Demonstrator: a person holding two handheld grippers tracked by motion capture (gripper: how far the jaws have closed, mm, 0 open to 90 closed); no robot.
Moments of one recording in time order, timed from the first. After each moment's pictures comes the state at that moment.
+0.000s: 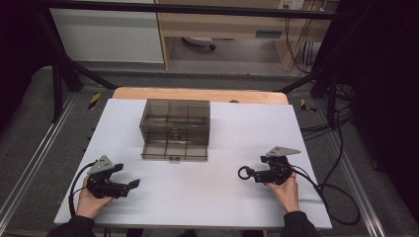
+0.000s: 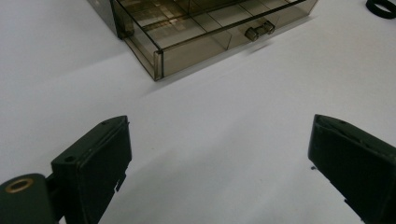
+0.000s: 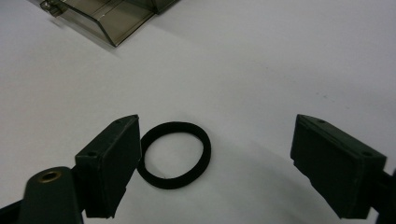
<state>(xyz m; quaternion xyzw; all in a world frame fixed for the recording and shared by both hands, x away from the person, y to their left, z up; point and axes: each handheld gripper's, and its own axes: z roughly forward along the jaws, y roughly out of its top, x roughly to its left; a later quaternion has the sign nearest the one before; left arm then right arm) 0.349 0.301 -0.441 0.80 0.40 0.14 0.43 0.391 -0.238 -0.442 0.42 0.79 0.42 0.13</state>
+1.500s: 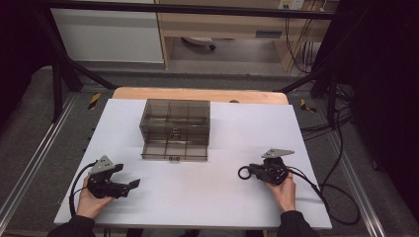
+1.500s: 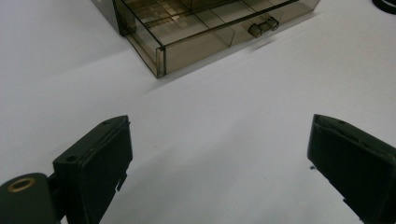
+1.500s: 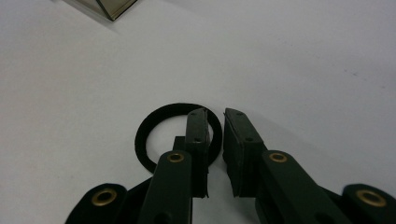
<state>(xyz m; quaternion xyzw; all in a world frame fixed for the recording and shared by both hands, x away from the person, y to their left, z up) 0.349 0.300 -0.442 0.80 0.40 0.15 0.43 0.393 -0.231 -0.455 0.42 0.81 0.39 0.11</state>
